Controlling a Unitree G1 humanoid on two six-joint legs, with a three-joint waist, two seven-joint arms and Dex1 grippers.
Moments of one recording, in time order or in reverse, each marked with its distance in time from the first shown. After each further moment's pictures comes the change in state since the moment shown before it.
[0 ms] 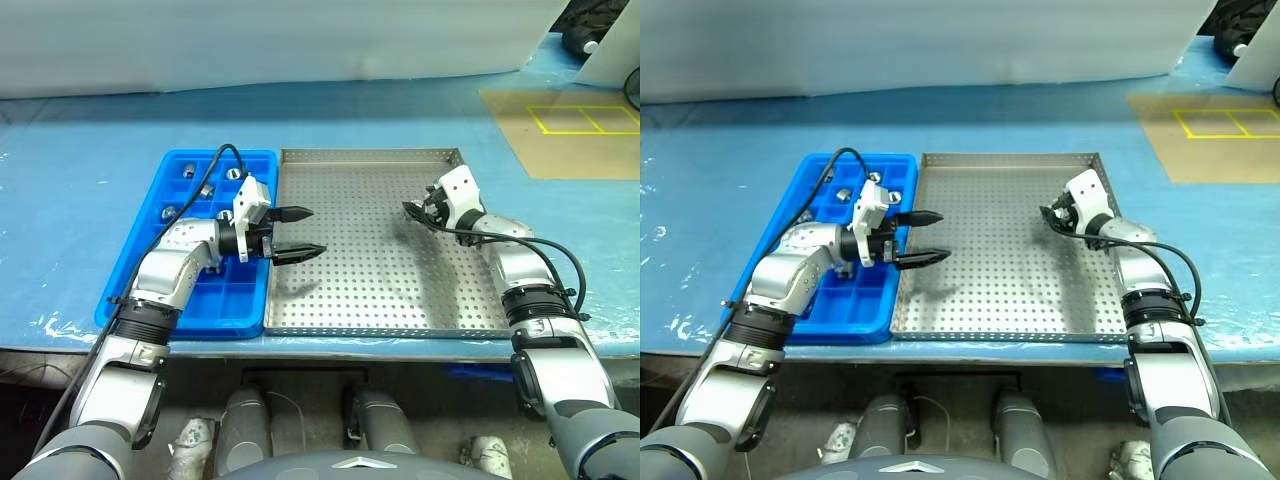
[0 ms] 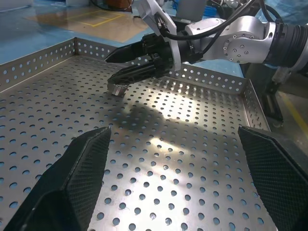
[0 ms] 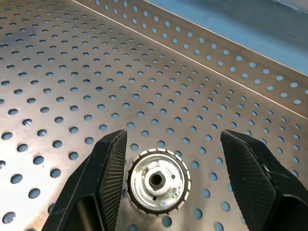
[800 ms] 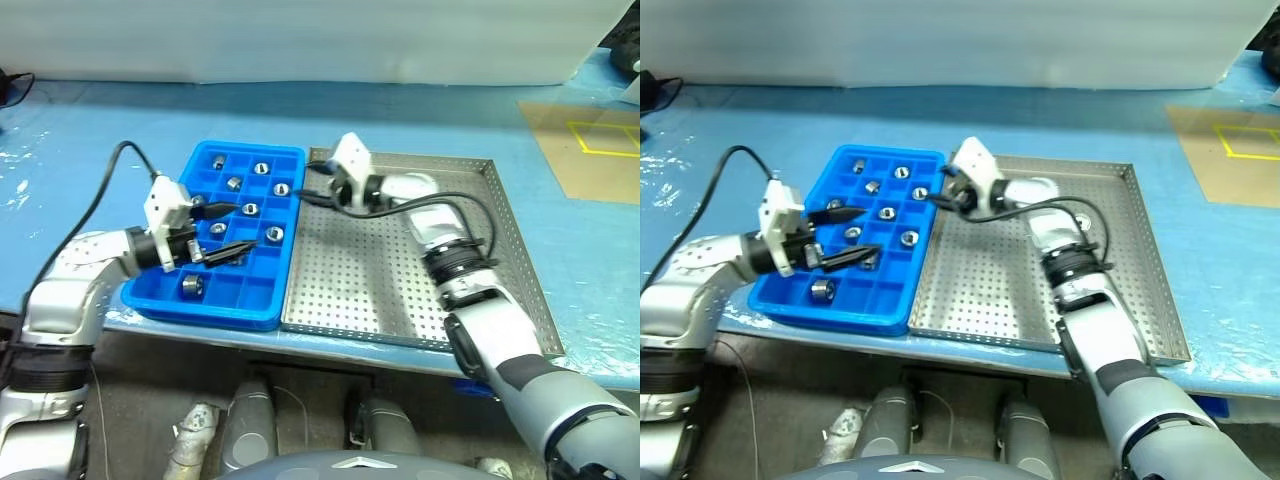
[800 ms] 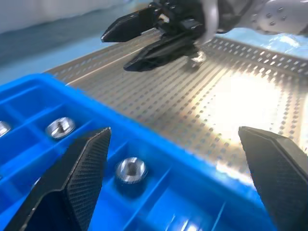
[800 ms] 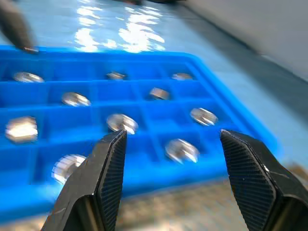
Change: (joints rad) left arm 0.200 0.207 0.175 -0.277 -0.085 0.091 0.101; right arm -0.262 0.168 0.147 0.017 0.017 -0.064 0.251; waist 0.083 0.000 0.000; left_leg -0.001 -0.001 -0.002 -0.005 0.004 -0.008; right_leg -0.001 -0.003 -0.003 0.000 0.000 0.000
